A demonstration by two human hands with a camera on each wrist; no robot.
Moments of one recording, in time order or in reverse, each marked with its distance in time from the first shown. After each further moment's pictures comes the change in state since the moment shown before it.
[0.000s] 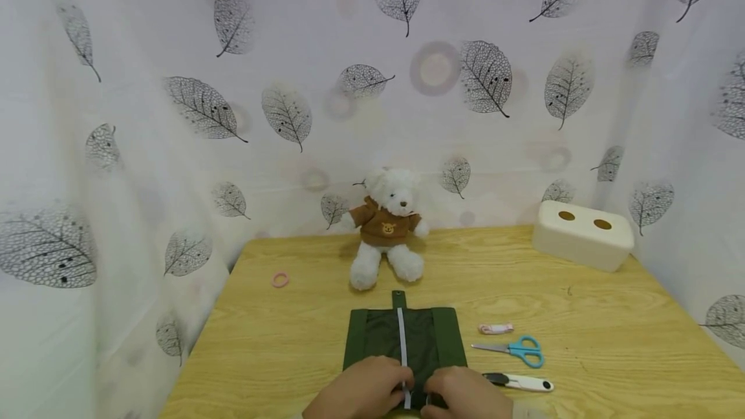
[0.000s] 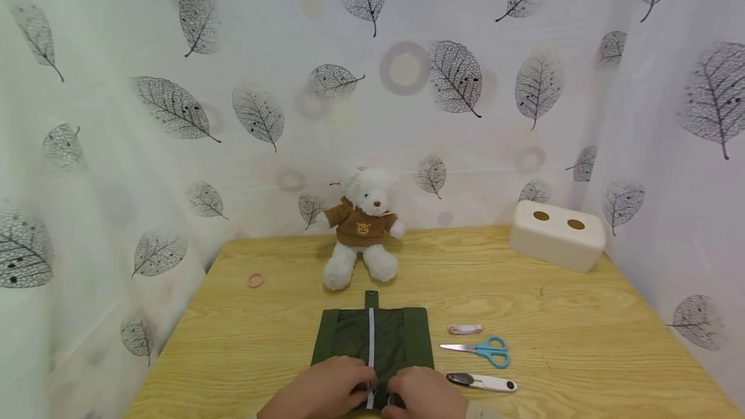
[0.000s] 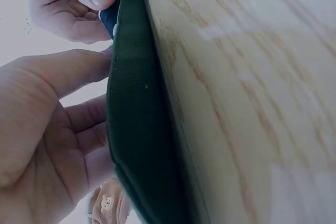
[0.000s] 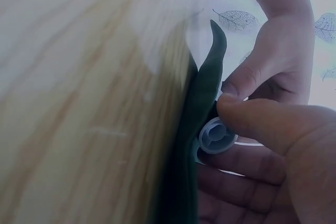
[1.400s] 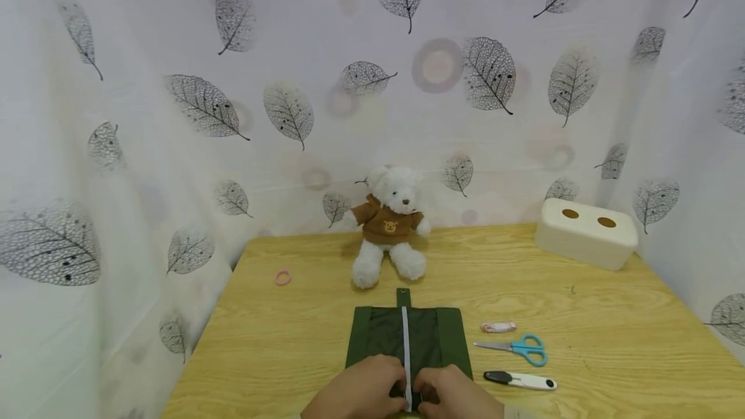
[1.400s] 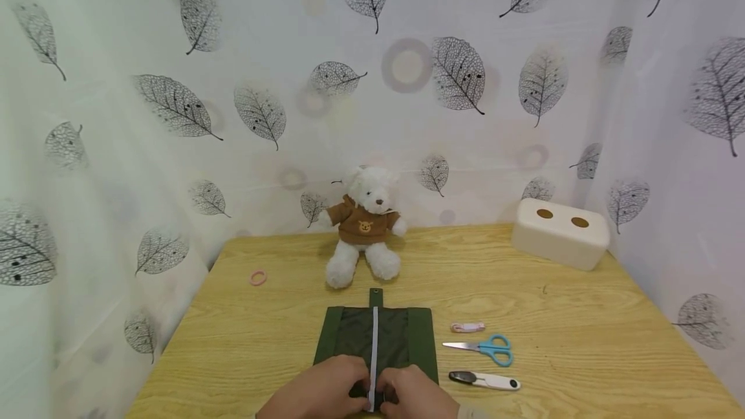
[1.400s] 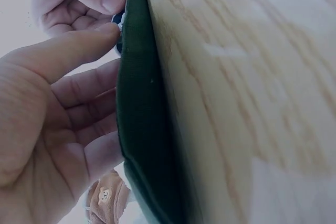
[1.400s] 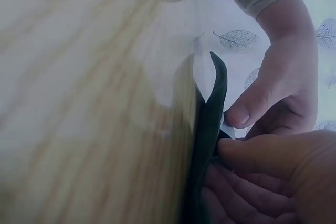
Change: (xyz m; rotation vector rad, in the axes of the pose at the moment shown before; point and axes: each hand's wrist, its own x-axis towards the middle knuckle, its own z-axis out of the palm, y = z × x) left_hand -0.006 0.003 -0.004 -0.127 -0.046 -0.145; right_hand 0.010 -0.001 0.015 0.361 0.048 -0.045
